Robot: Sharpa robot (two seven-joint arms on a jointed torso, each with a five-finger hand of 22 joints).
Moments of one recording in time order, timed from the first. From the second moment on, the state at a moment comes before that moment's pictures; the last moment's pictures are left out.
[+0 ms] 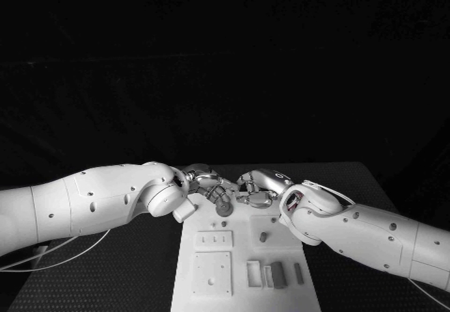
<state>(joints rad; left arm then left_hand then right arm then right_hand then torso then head) 1.38 -0.72 -0.24 1.43 -0.39 -0.14 -0.17 0.92 -0.06 0.42 -0.19 0.05 0.89 0.15 0.41 0.40 1.24 0.08 0.19 0.24 1.07 0.06 0.39 0.86 0.02 0.99 -0.04 0.22 0.78 1.14 -0.56 -0.05 1.37 -1.45 -0.38 -0.08 1.08 0.01 0.57 -0.29 0.05 0.86 0.12 0.37 0.52 1.05 0.02 1.27 1.01 1.11 -0.09 1.58 0.94 0.25 1.06 0.00 1.02 1.31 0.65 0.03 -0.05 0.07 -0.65</state>
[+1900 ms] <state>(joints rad) 1.38 -0.72 -0.24 1.43 -0.43 -0.16 -0.24 1.01 0.04 0.55 -0.26 0.04 0.99 0.11 0.42 0.41 1.31 0.04 0.20 0.30 1.12 0.03 0.37 0.94 0.01 1.02 -0.06 0.22 0.81 1.14 -0.55 -0.05 1.42 -1.46 -0.38 -0.11 1.08 0.01 0.57 -0.29 0.05 0.86 0.12 0.37 0.52 1.05 0.02 1.27 1.00 1.13 -0.10 1.58 0.94 0.25 1.06 -0.01 1.02 1.31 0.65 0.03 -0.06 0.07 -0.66</state>
